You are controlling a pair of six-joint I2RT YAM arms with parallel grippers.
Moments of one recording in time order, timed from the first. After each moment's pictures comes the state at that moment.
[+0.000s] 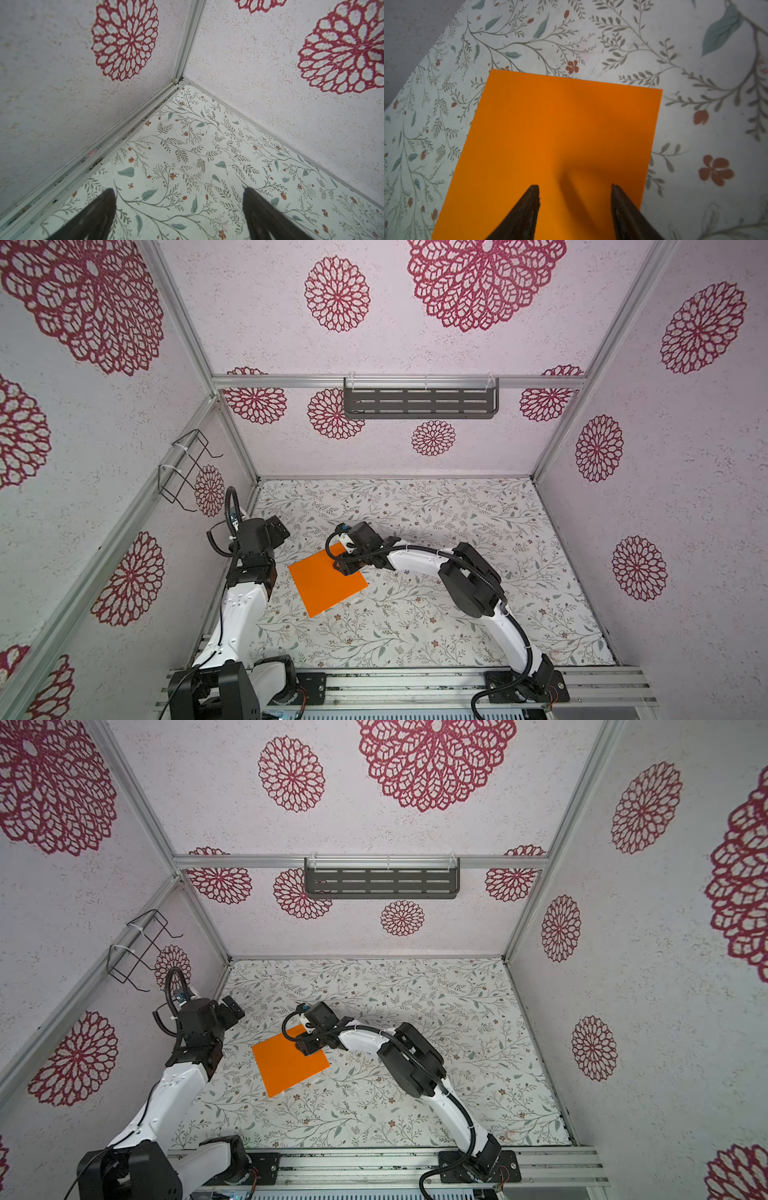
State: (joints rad) left arm 0.14 1.12 0.70 -0.02 -0.29 -0.43; right arm 0.93 2.35 1.77 -0.21 -0.21 0.31
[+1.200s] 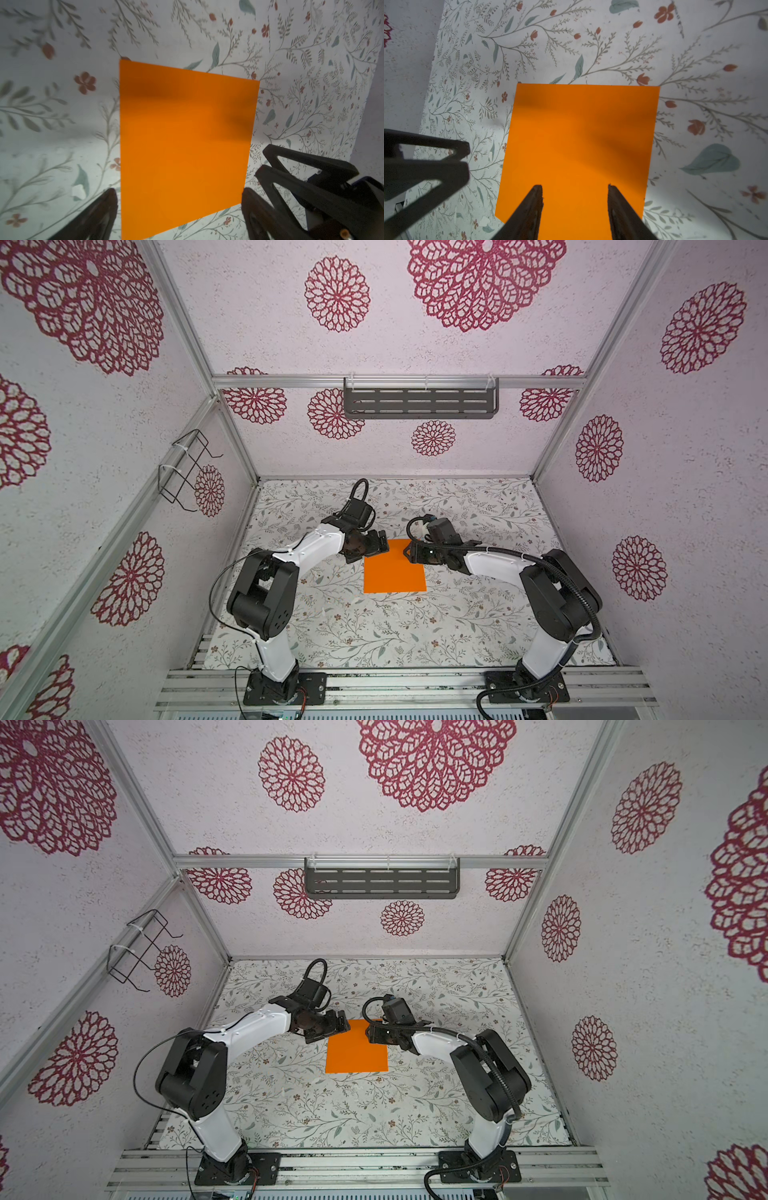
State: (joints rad) left arm -0.49 1.83 1.28 -0.60 0.21 -0.68; right arm 0.60 1.75 0.99 -0.06 -0.19 0.61
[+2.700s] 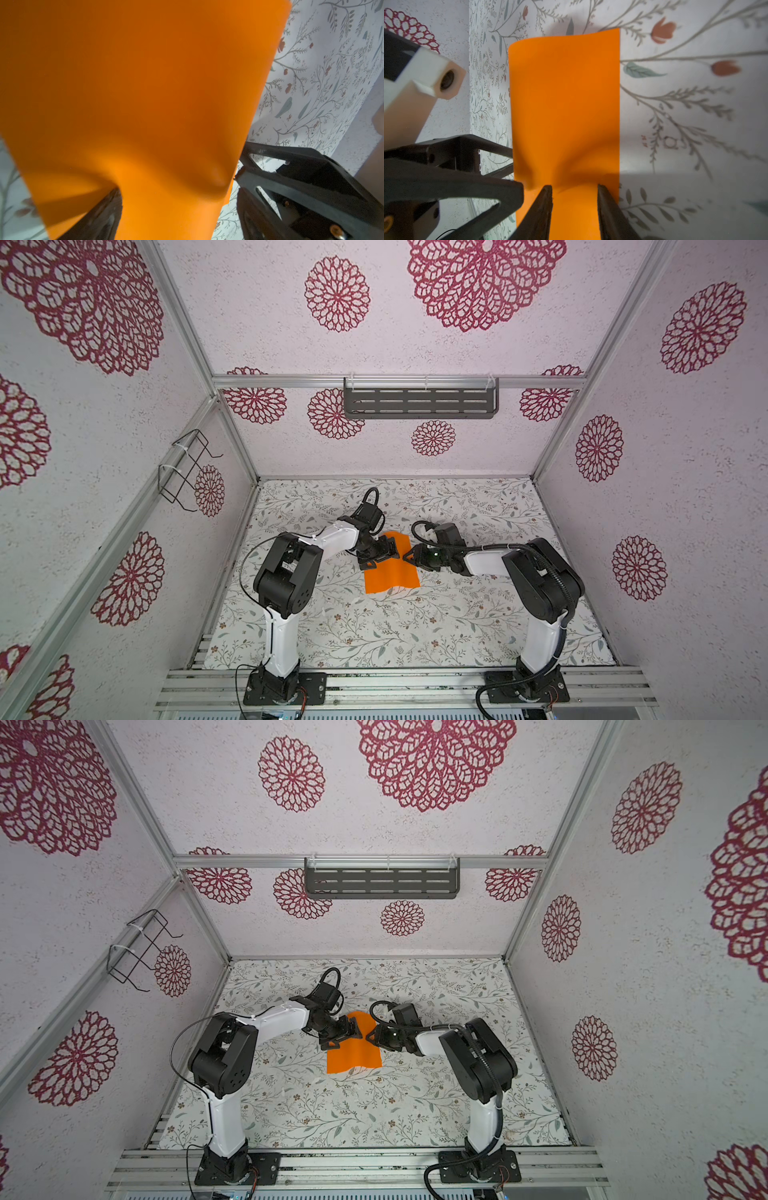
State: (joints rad) left arm -0.49 2.01 1.35 -0.57 0.36 -0.73; right arm 0.53 1.91 0.93 0.21 -0.49 0.75
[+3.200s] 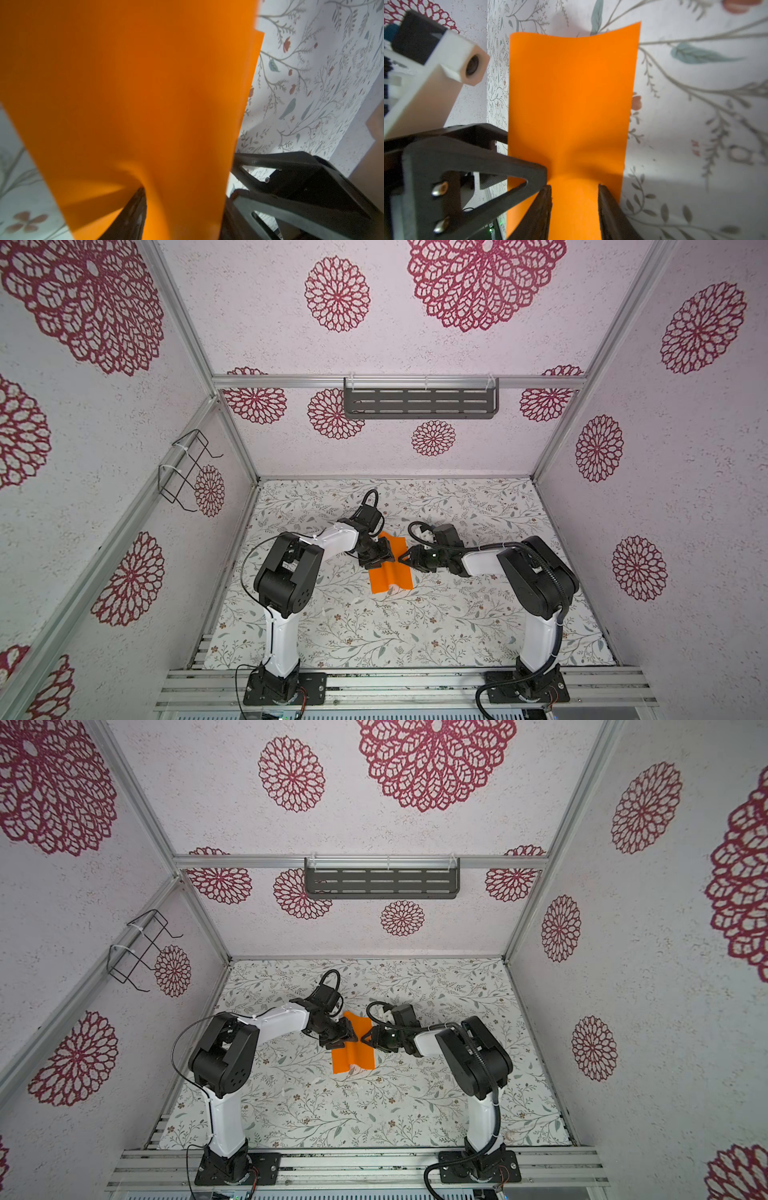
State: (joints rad) left arm -0.49 2.01 1.31 -0.53 0.38 -0.72; right arm 0.53 1.92 0.90 0.28 -0.58 0.76
